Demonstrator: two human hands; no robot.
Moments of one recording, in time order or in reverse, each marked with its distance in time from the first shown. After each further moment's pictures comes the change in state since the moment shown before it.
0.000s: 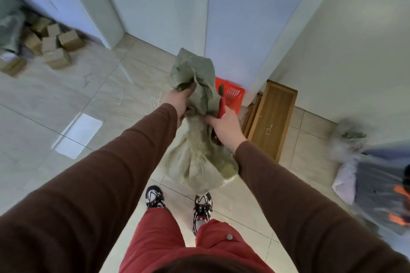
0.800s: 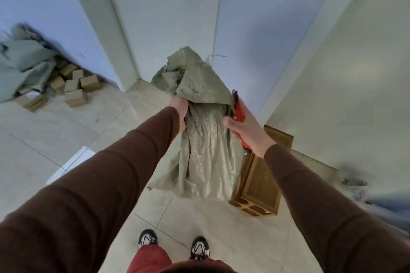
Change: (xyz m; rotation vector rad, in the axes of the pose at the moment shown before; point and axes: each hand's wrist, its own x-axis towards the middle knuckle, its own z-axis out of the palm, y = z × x) left_hand -0.033 0.123 0.032 -0.060 0.007 0.026; right_hand 0.037 -0.110 -0.078 0.009 -0.198 -0.157
